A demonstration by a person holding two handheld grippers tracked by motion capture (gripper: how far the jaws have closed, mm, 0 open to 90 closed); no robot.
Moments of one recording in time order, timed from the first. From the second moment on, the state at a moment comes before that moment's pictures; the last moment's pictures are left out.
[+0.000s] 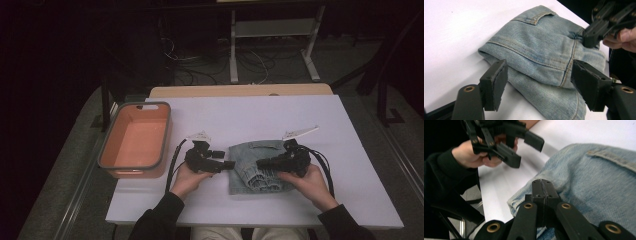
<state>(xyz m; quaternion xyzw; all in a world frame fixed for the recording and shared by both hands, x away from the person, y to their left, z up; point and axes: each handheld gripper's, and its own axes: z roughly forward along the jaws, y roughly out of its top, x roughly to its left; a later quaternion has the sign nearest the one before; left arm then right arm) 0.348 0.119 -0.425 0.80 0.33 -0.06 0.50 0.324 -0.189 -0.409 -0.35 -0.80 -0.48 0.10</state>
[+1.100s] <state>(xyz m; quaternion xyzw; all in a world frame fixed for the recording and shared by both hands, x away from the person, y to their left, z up) 0.348 0.116 -0.424 0.79 0.33 -0.07 0.51 0.306 -0.201 -0.422 -0.38 -0.80 -0.45 0.10</state>
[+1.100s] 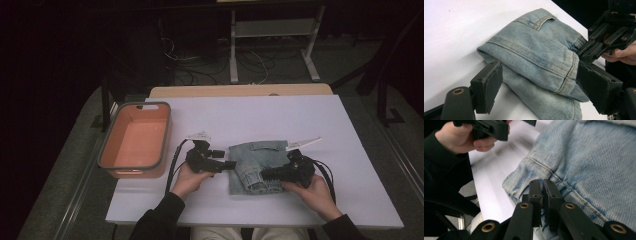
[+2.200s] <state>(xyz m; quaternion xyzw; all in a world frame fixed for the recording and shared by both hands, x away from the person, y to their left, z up) 0.385 0.104 -0.396 0.79 0.33 -0.08 0.51 0.291 -0.272 -0.404 -0.48 -0.73 -0.48 -0.02</state>
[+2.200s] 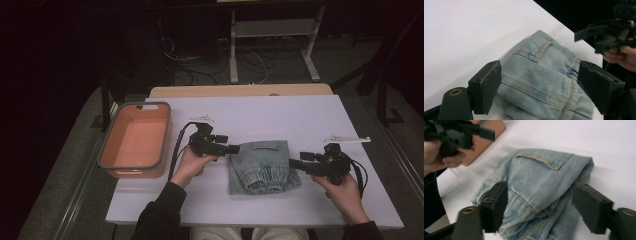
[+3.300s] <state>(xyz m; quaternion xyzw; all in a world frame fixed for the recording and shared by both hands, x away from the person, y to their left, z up) 0.408 0.098 -0.455 0.78 0.41 -0.10 0.46 0.289 -0.250 -0.431 -0.53 -0.73 -0.44 -0.01</state>
